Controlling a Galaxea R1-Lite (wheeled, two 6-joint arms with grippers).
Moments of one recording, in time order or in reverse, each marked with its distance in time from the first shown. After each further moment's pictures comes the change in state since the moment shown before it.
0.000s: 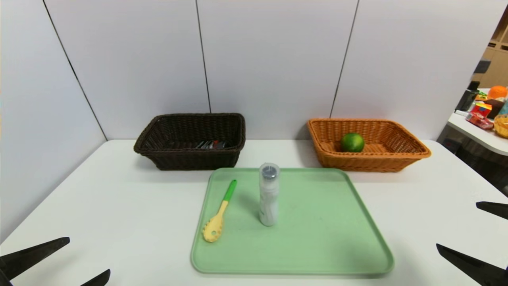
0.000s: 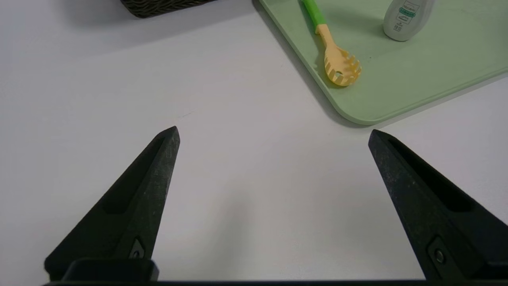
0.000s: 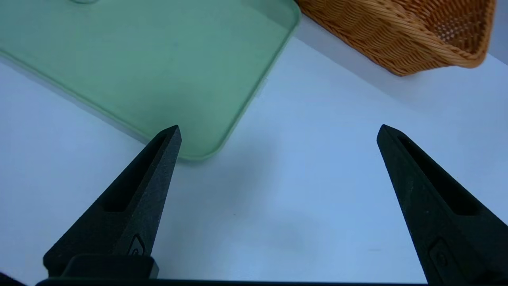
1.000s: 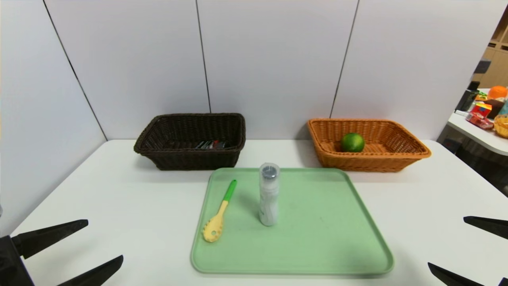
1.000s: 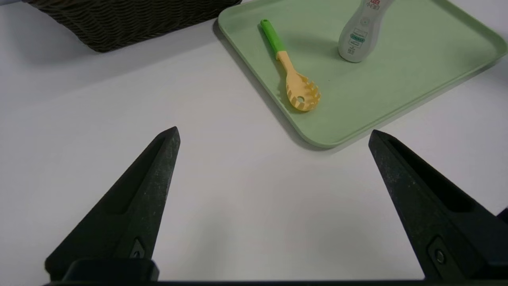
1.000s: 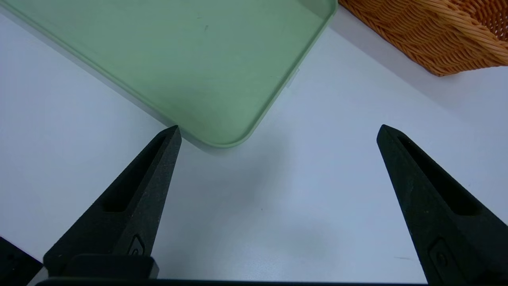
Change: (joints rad) left arm -0.055 0.102 -0.090 -0.031 -0.070 -0.019; right arm 0.057 -0.001 0.080 -0.041 0.007 -0.001
